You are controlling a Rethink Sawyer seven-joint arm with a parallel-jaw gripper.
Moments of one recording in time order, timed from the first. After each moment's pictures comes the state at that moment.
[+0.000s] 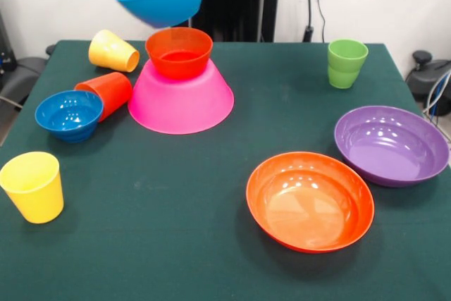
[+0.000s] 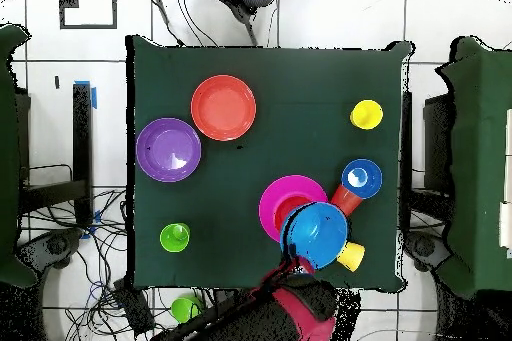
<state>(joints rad) 0.36 -0.40 -0.88 1.89 -1.26 -0.74 2.36</state>
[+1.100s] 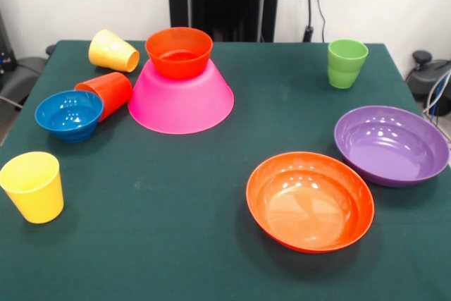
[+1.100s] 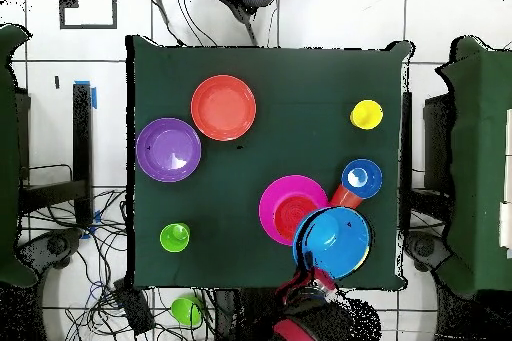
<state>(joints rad) 0.33 -0.49 -0.94 1.89 -1.34 -0.73 2.36</state>
